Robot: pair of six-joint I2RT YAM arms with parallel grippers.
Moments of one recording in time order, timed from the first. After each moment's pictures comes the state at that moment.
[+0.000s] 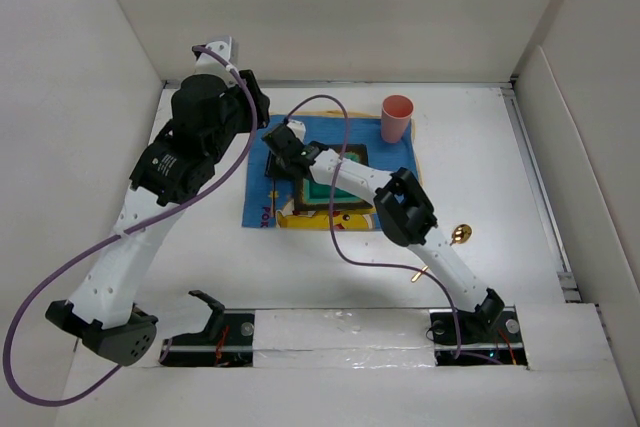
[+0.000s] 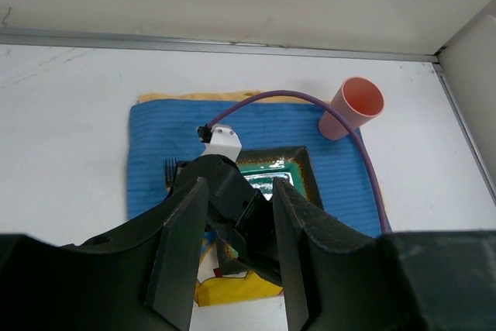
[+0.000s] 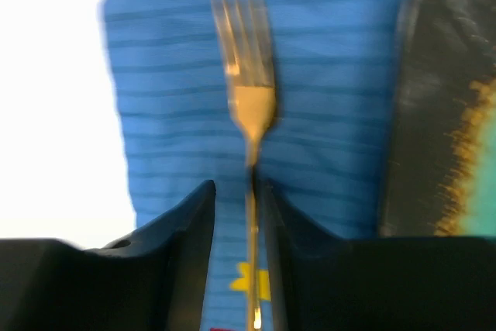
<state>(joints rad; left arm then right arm) -0.53 1.18 1.58 -0.65 -0.28 -0.34 0.86 2.54 2.22 -0.48 0.22 0.89</state>
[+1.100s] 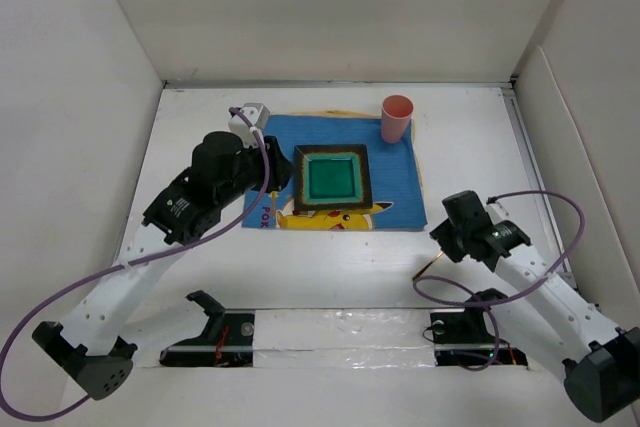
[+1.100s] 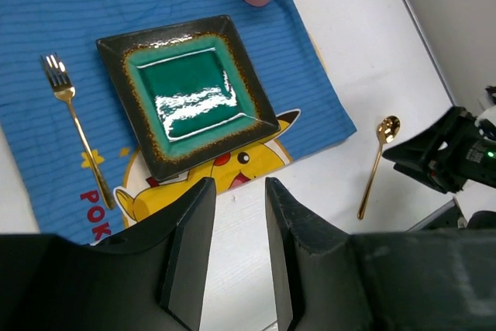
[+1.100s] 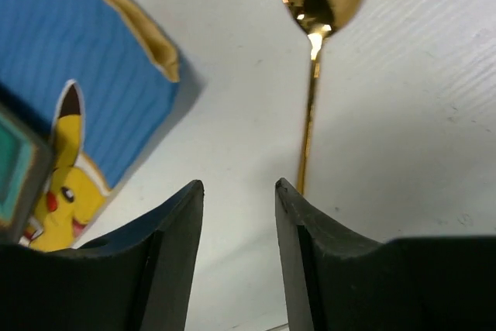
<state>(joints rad) -0.63 0.96 1.16 -0.59 -0.02 -0.42 0.42 0.83 0.59 -0.83 0.31 1.27</state>
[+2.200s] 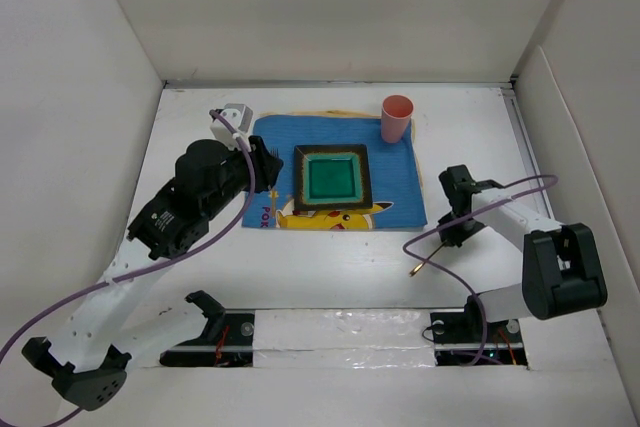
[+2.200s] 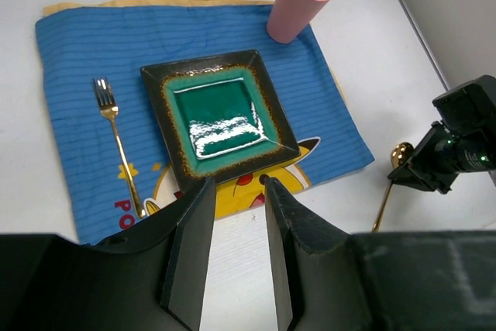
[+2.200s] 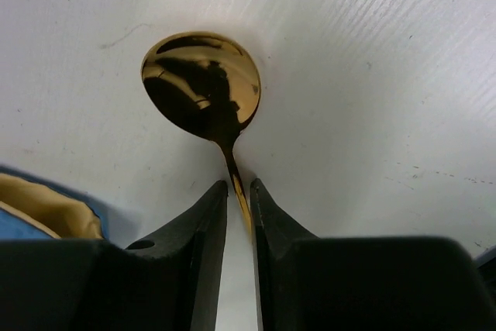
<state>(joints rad) -0.65 0.88 1.15 -0.59 -0.13 -0.40 0.20 1.39 0.73 -0.81 0.28 1.26</state>
